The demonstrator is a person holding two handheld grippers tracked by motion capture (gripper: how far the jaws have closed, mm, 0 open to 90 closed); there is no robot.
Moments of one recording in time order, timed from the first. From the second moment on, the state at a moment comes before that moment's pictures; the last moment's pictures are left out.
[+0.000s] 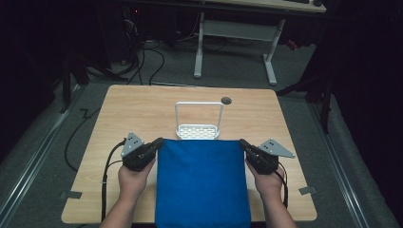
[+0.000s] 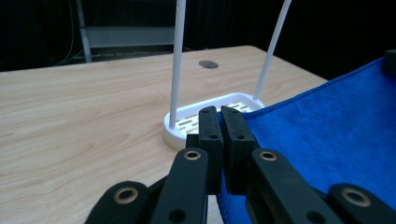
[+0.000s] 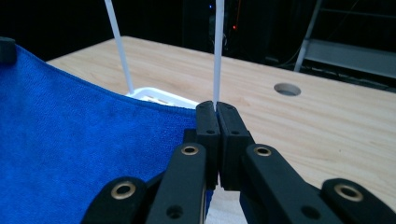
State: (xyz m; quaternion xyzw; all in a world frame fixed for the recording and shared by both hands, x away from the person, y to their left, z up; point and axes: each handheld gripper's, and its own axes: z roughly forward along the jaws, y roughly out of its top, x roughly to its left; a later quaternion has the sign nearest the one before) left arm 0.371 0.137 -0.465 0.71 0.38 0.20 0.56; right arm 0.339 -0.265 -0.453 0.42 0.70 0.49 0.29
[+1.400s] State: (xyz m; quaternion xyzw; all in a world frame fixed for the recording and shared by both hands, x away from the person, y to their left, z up) left arm 0.347 0.145 -0.357 0.67 0.29 0.29 0.62; right arm 0.308 -0.262 -0.356 0.33 0.65 0.57 0.38
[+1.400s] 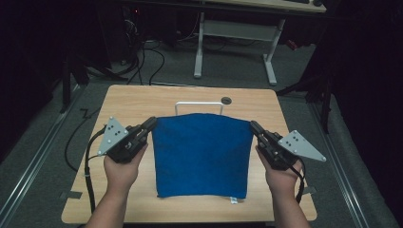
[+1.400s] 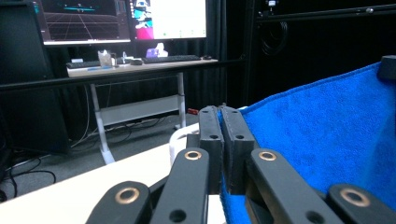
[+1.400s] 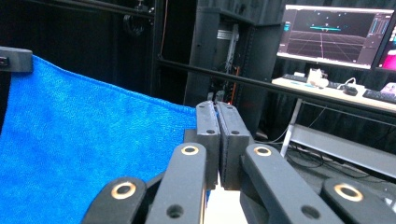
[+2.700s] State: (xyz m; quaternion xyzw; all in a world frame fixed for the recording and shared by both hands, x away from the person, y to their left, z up) left arm 0.471 0.124 -0.306 0.69 0.32 0.35 0.55; right arm 0.429 -0.257 -0.305 0.38 0.64 0.55 0.38
